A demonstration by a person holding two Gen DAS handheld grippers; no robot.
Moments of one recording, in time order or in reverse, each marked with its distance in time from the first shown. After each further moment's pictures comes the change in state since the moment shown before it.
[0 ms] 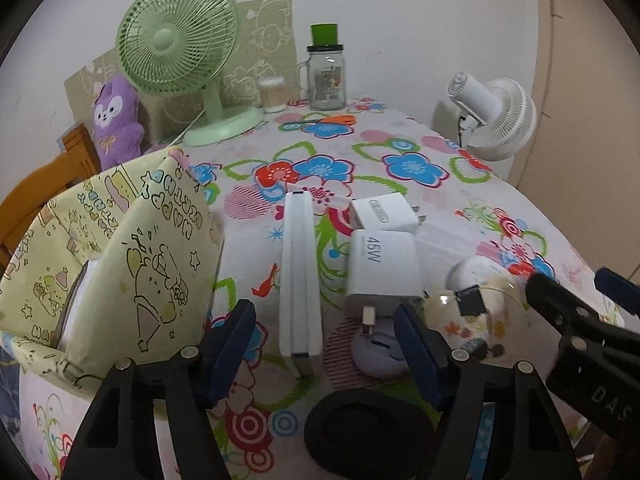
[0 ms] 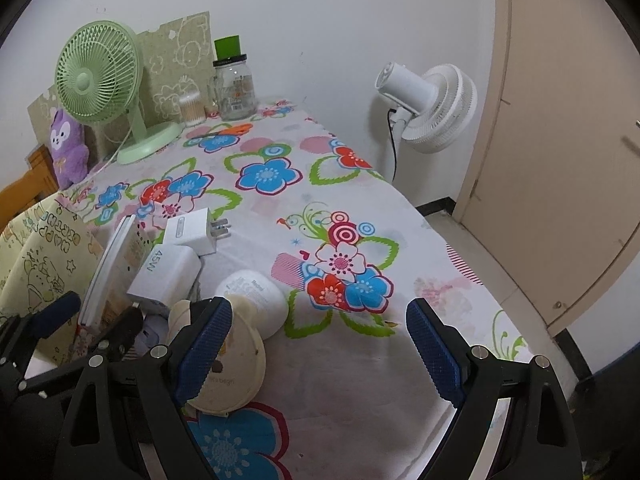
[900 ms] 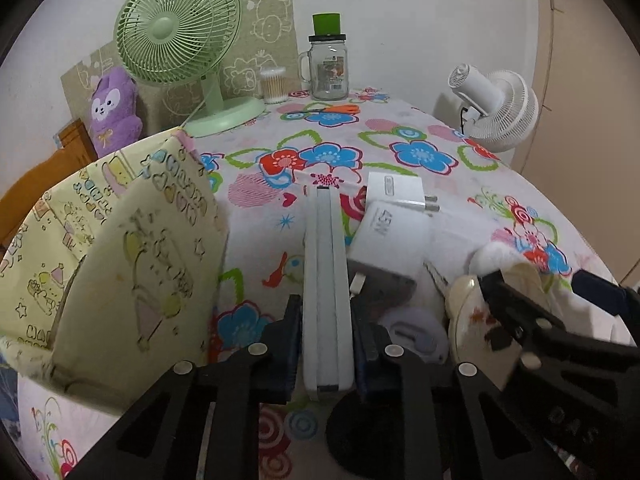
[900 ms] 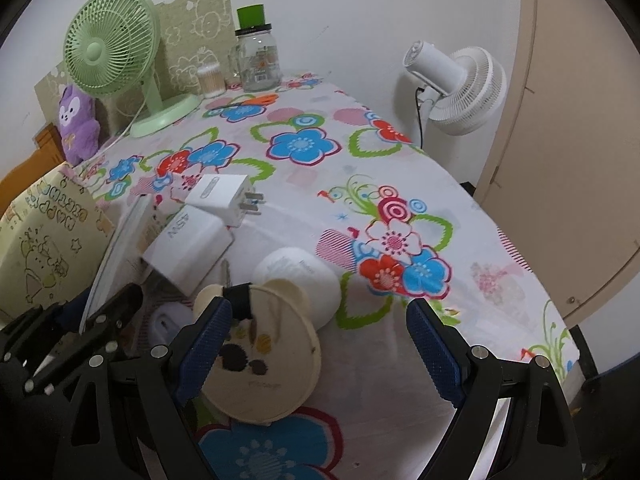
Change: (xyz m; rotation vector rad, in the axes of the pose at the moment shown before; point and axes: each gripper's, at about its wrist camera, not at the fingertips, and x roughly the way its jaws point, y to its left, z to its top) left arm 0.004 0.011 -0.011 0.025 0.022 -0.012; right arm 0.021 0.031 -0.005 -0.027 0.076 0.046
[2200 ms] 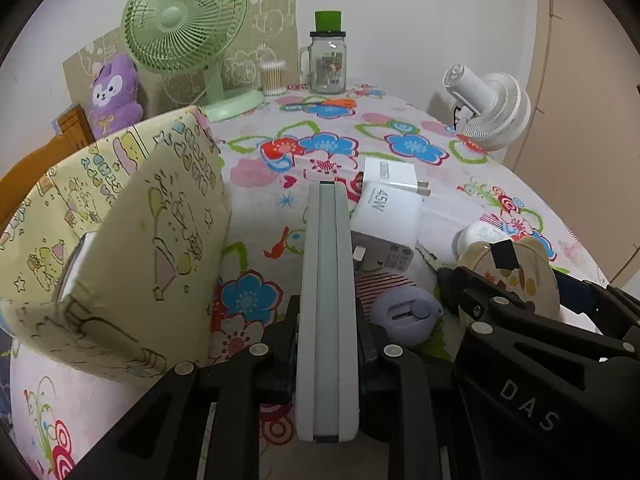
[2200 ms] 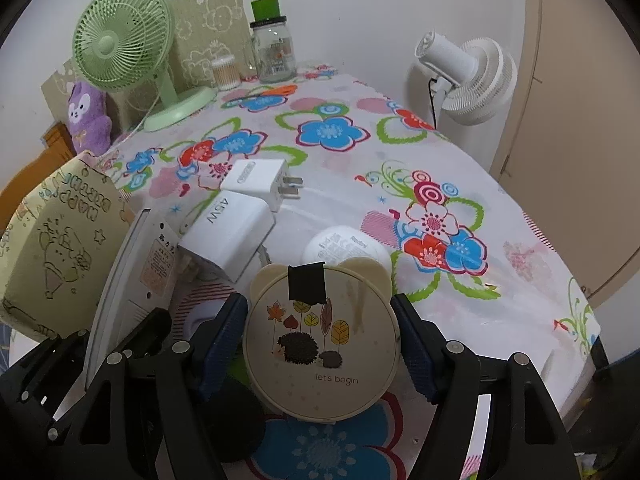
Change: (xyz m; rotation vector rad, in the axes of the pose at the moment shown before) left arm -0.013 0.008 -0.011 -0.027 0.010 -0.040; right arm -0.005 0.023 -0.006 0.024 0.017 0.036
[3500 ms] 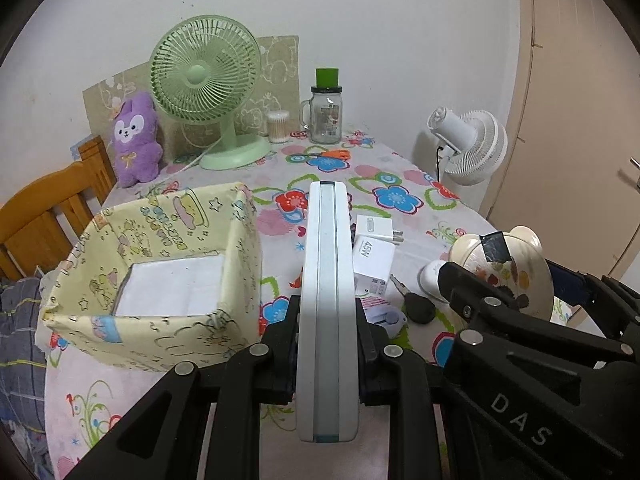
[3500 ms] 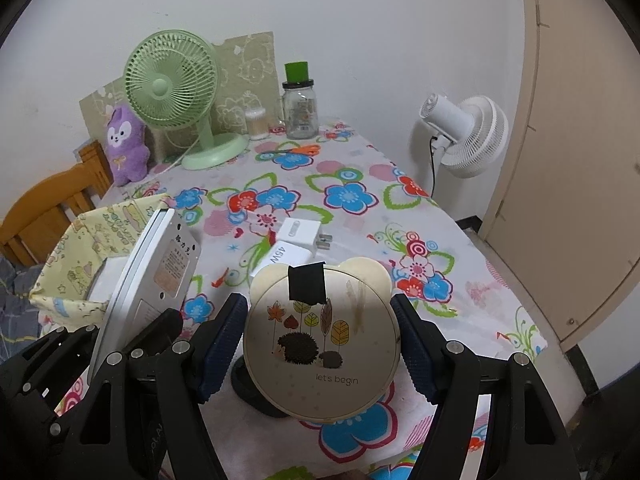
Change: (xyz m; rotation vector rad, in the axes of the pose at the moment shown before) left arm -0.087 0.015 0.010 0.001 -0.110 -0.029; right arm -0.096 0.028 0.005 -0.067 -0.147 0.012
